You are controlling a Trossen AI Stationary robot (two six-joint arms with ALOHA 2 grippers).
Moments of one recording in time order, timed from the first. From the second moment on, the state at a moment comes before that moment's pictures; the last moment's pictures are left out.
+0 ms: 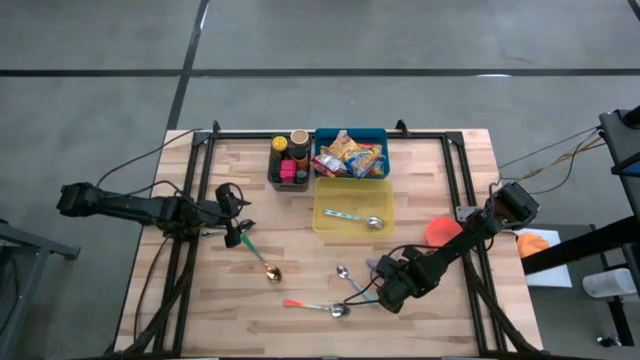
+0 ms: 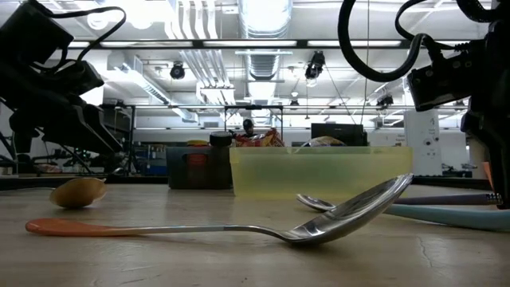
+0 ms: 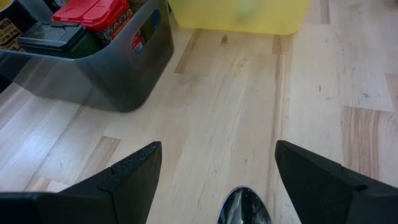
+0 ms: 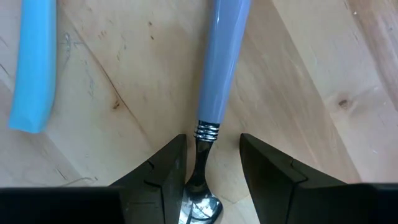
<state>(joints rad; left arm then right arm) -0.09 0.46 0.12 -0.34 -0.36 -0.10 0.61 1.77 0.99 -0.73 0.13 1.19</state>
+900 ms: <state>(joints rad) -0.09 0.46 0.12 -0.34 -0.37 -0.10 0.61 1.77 0.99 -0.73 0.13 1.19</state>
